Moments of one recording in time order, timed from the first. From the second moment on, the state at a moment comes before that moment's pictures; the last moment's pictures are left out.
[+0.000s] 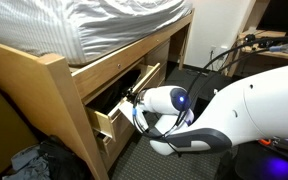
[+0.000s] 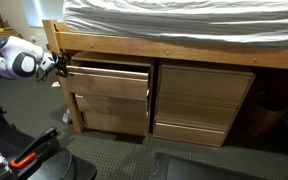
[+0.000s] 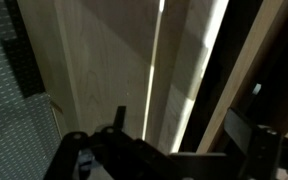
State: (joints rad) arm 1.33 1.42 -0.71 -1.72 1.10 3.42 1.56
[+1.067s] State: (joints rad) arm 1.09 1.08 -0.47 -1.82 0.85 3.33 1.36
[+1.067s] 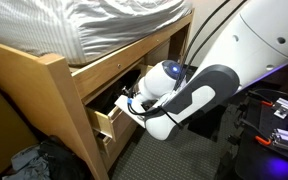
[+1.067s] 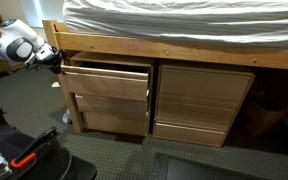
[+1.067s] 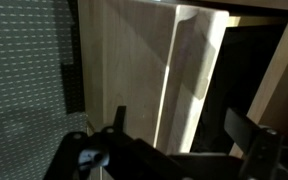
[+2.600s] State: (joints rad) arm 0.82 0.80 -0.24 -1.94 0.69 3.11 1.28
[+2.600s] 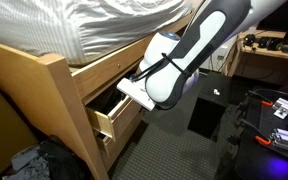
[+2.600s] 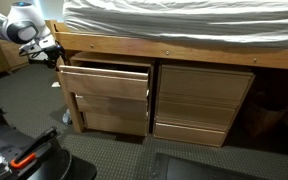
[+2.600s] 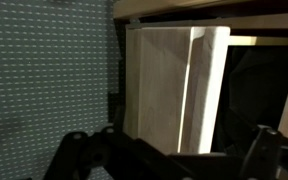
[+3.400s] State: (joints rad) arm 0.75 0.82 -0.14 -1.93 0.60 3.12 1.34
